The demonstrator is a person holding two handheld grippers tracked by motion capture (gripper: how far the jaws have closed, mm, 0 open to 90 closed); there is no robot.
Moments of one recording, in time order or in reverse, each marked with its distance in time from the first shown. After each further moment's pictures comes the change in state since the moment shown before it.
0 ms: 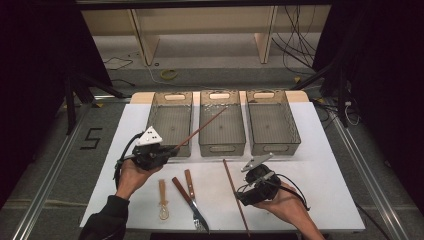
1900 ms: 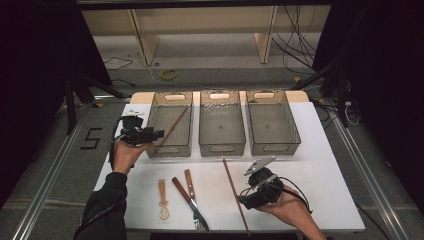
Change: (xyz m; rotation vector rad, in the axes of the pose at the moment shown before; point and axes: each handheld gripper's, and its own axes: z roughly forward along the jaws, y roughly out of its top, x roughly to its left) left arm 0.079 -0.001 0.017 0.051 0.141 -0.350; right arm -0.001 -0.010 0.001 0.027 0.026 0.011
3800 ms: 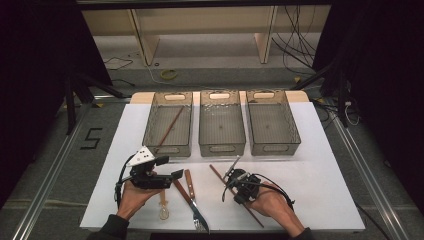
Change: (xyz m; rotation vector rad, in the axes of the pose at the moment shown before) left arm -0.069 -0.090 -0.025 -0.151 -0.259 0.193; right arm 0.012 0.030 0.057 0.338 -0.037 -0.087
